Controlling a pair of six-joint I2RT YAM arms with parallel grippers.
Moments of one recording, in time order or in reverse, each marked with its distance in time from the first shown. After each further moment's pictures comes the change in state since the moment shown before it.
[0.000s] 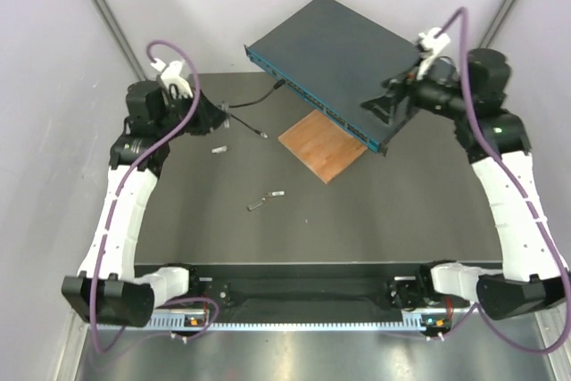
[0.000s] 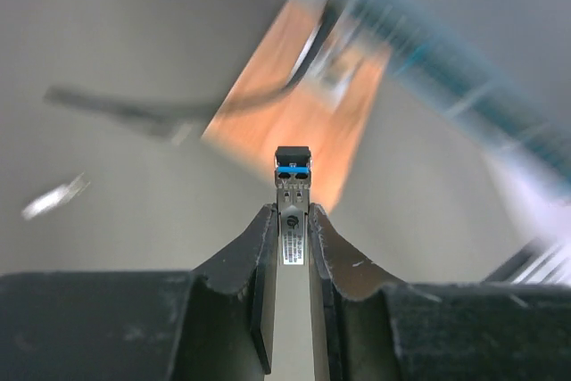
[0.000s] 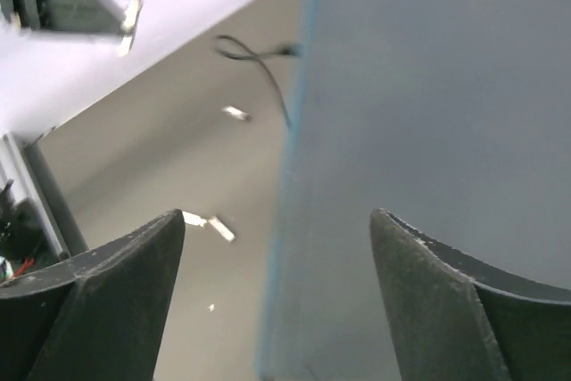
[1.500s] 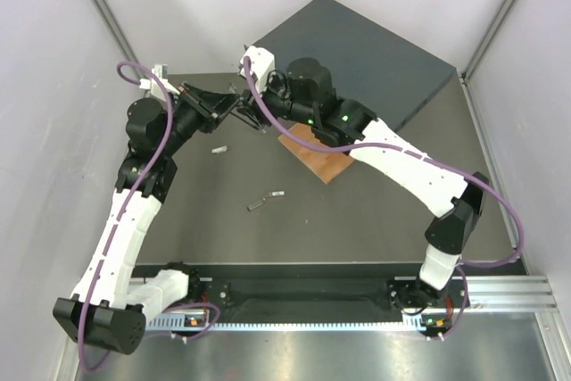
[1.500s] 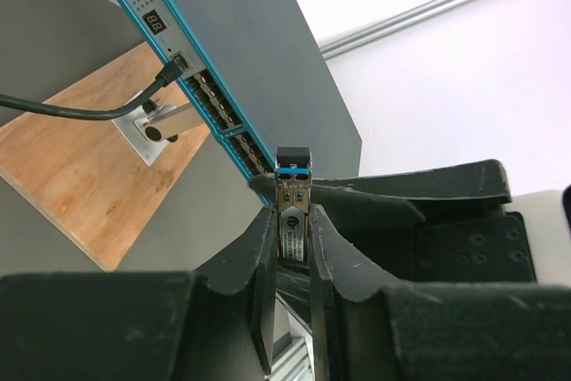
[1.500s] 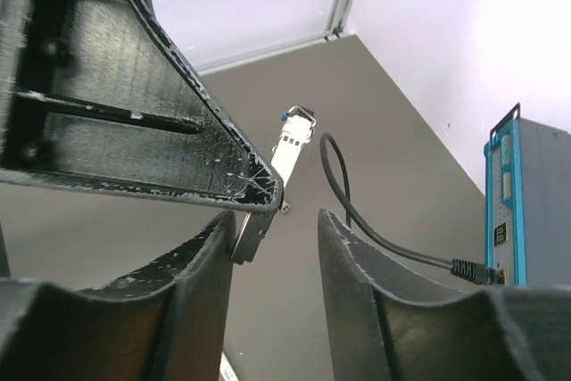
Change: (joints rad) left arm -0.116 -0.156 -0.161 0.403 -0.137 -0.797; right arm 0.771 0.555 0.367 0.241 0.575 -0.182
